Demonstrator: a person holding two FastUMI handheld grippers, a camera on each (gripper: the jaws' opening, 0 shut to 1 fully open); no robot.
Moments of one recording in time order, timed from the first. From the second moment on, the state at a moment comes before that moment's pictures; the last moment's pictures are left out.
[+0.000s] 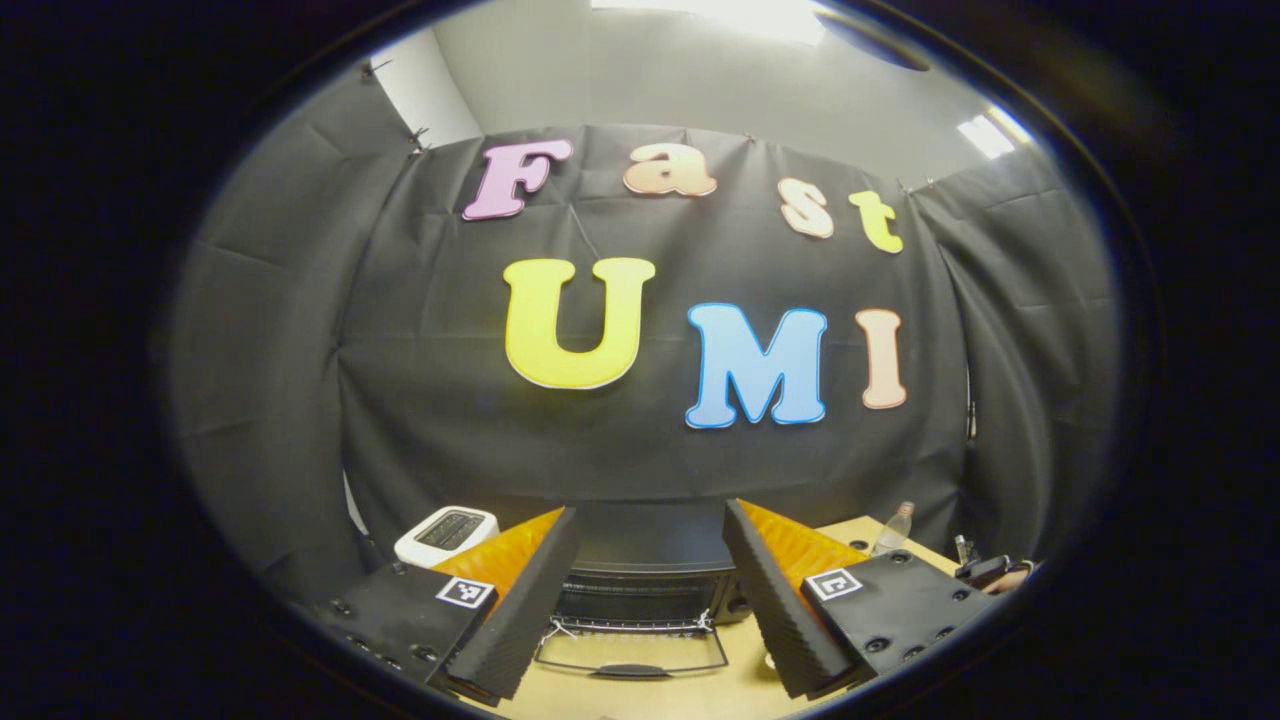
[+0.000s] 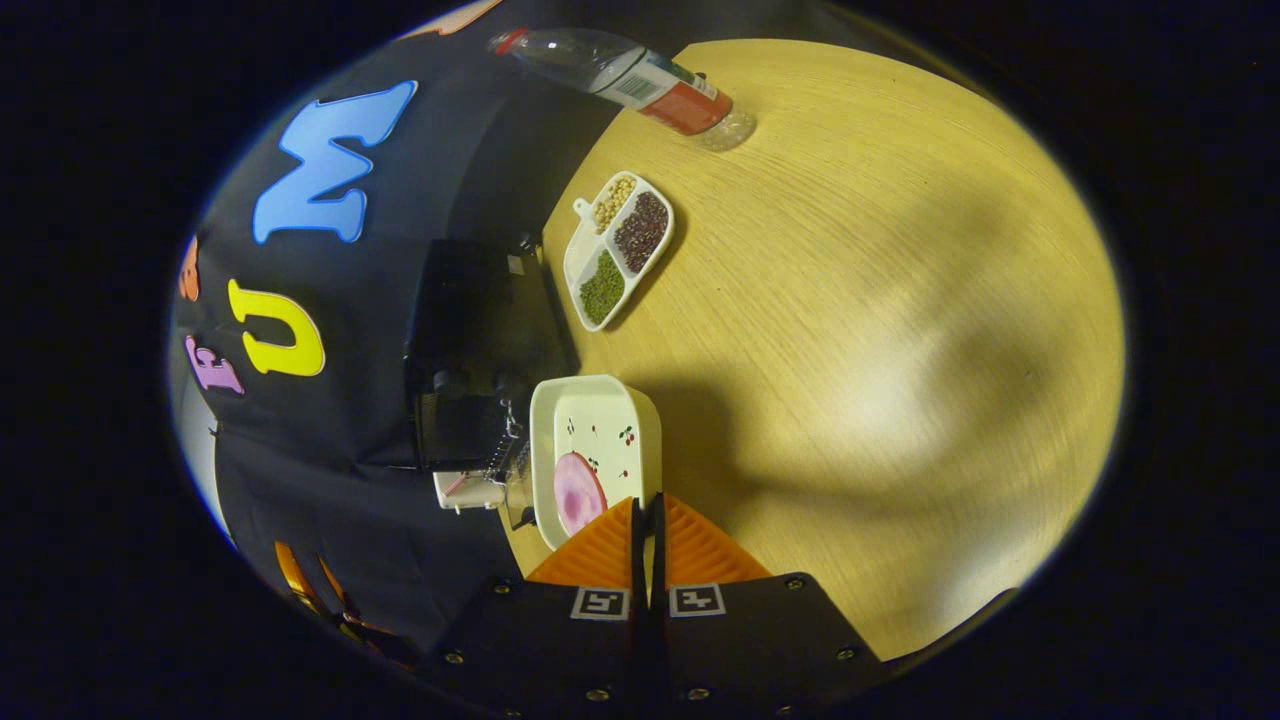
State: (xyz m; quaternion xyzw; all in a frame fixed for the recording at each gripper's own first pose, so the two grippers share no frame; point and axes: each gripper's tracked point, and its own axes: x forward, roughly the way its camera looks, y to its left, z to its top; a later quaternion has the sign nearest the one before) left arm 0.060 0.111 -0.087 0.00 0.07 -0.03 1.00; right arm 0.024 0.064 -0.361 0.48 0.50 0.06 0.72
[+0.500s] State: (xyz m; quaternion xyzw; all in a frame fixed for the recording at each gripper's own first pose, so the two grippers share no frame) left arm 0.041 0.141 -0.078 0.02 0.06 -0.02 1.00; right arm 0.018 0.178 -0.331 0.50 0.48 0.08 0.72
